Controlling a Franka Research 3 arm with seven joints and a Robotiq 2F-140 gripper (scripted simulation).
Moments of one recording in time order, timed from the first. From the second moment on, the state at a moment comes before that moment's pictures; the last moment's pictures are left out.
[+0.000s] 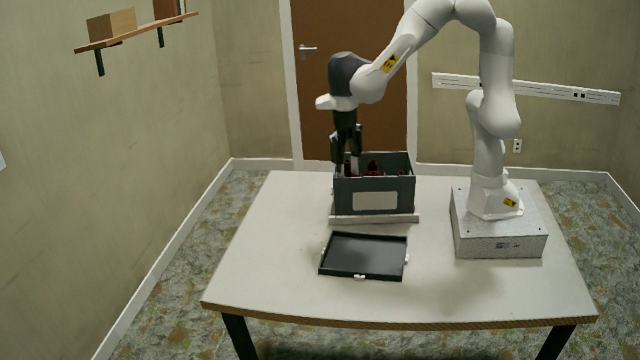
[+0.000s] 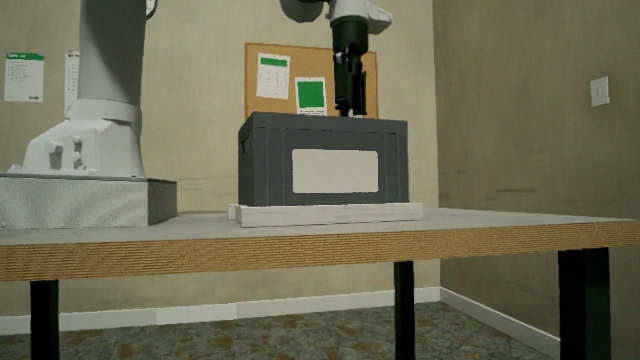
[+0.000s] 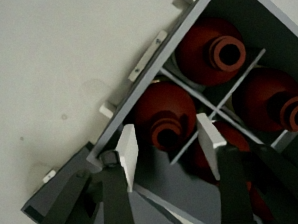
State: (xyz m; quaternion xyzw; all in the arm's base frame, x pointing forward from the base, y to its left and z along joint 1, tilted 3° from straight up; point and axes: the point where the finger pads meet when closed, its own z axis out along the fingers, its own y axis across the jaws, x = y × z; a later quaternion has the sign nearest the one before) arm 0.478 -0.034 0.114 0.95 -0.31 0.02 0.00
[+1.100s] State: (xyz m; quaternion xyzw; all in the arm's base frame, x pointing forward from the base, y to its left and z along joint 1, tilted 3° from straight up) arm 0.480 -0.033 0.109 0.95 -0.31 0.02 0.00
